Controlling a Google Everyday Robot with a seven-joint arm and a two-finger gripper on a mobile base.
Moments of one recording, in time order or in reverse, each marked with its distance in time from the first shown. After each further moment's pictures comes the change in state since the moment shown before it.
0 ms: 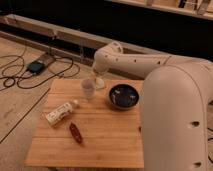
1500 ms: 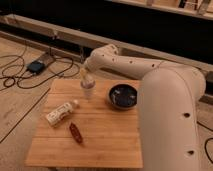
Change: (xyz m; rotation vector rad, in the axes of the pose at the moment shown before) arm -0.055 0.020 0.028 -0.070 -0.198 -0.046
